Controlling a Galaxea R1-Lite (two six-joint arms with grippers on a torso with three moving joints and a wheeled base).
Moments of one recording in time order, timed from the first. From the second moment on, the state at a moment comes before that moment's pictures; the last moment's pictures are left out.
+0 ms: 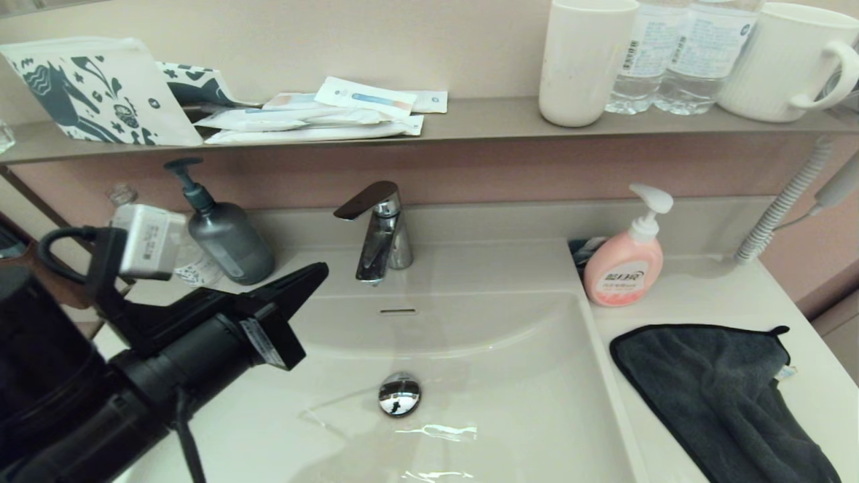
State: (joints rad) left arm -0.65 1.32 -0.38 -0.98 0.19 -0.14; right arm 0.00 0.00 0.00 0.00 0.00 0.01
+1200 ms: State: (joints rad) left arm -0.47 1.82 -0.53 -1.52 0.20 0.04; right arm 0.00 0.00 0.00 0.00 0.00 0.01
